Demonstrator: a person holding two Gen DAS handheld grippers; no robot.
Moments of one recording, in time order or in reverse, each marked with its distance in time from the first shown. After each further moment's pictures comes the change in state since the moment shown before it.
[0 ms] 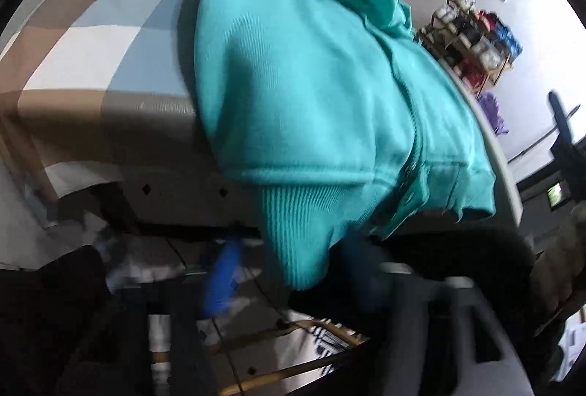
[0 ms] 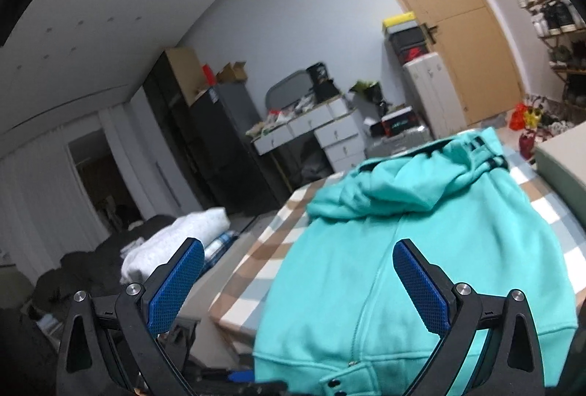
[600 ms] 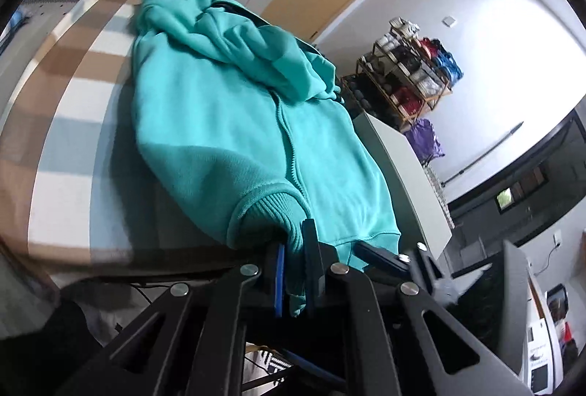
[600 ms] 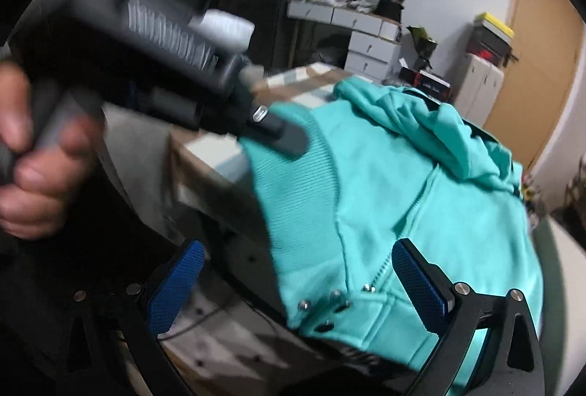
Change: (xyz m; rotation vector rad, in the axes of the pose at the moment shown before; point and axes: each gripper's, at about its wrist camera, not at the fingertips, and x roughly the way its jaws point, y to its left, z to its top) left arm -0.070 -0.042 0.059 0.051 -0.069 -0.211; right arm 0.096 0.088 -0.102 -0.638 0.477 -0.235
